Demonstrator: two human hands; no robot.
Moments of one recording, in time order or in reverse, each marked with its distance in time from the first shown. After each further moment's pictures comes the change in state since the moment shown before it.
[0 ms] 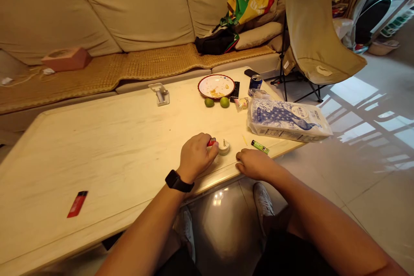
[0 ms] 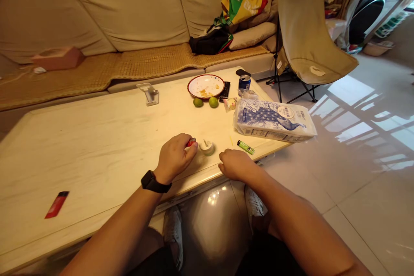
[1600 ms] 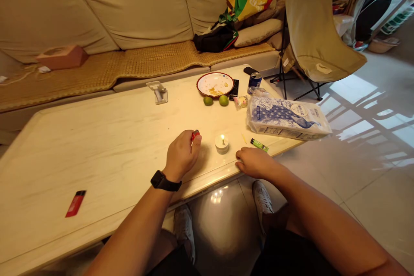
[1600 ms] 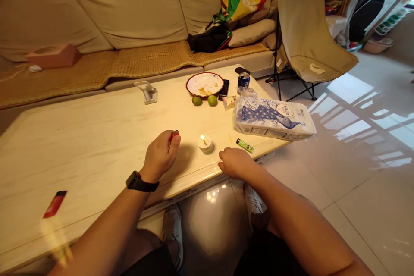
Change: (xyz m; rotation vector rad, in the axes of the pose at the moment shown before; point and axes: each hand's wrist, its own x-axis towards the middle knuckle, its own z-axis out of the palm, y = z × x) left_hand -0.008 -0.035 -0.007 -0.069 0.055 -0.162; right_hand -0.001 0.004 0.003 0.003 0.023 0.002
